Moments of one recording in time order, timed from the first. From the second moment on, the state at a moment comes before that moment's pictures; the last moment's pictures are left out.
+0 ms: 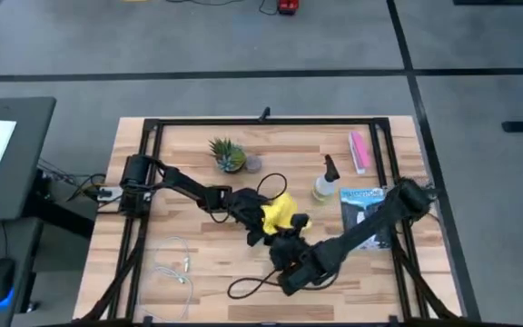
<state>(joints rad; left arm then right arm) -0.04 1.98 0.88 0.53 0.36 -0.57 0.55 2.04 1.49 -0.74 0.97 0.51</state>
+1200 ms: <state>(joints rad) -0.03 1.98 0.88 0.56 0.37 -0.54 0.38 1.95 1.38 -0.59 0.63 0.60</state>
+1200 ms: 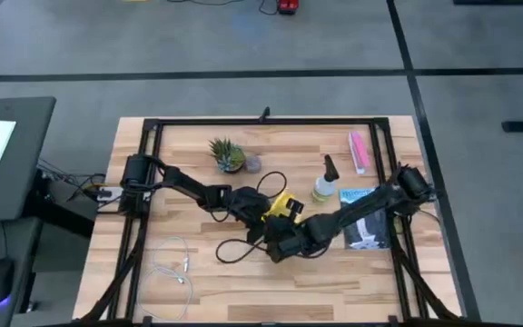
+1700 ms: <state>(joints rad) -0.03 1.98 0.88 0.56 0.37 -0.54 0.42 1.96 1.36 -0.69 0.48 0.77</state>
